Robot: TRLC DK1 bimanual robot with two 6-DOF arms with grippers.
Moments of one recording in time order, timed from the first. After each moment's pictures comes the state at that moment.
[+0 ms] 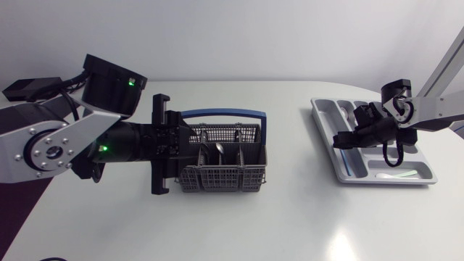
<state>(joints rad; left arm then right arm) -0.56 1.32 0.85 -0.27 0.11 1.15 -0.21 1.91 1.09 -0.25 -0.25 -0.26</state>
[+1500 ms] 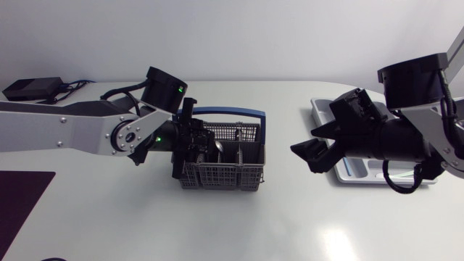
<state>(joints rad) -0.57 1.64 0.98 -0.14 -0.02 1.32 0.31 1.14 0.75 -0.33 -0.22 -0.26</state>
